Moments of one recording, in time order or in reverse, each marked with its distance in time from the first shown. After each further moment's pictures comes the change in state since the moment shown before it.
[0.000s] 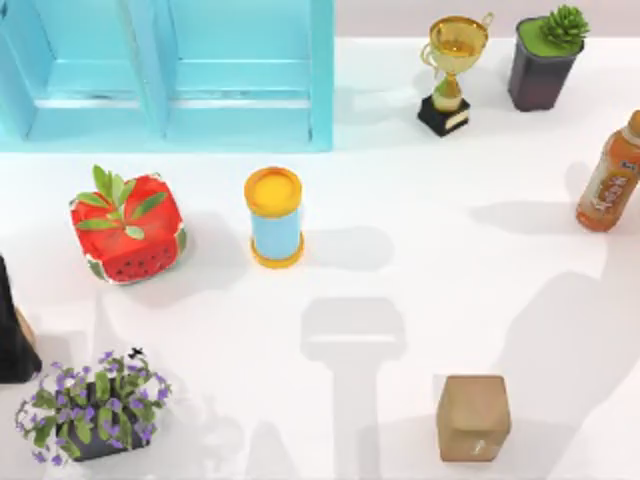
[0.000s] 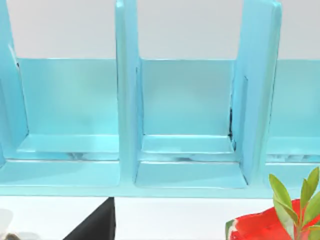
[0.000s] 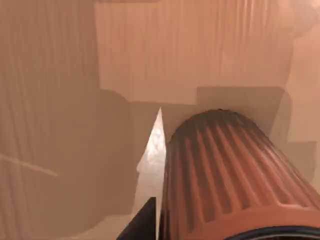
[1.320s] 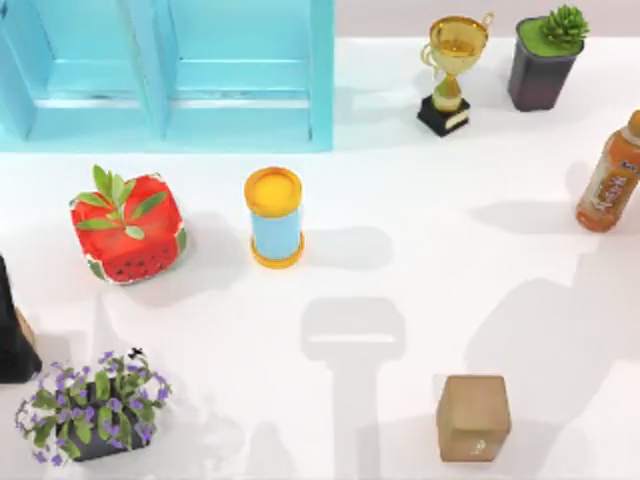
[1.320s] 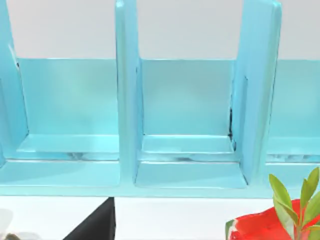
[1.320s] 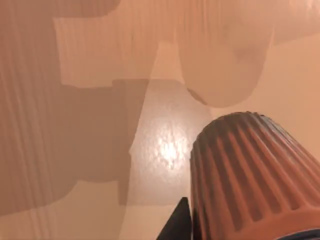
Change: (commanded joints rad) left arm 0.000 0.000 0.000 0.000 0.000 0.000; right arm -0.023 -0.049 0.113 -0.131 -0.016 0.025
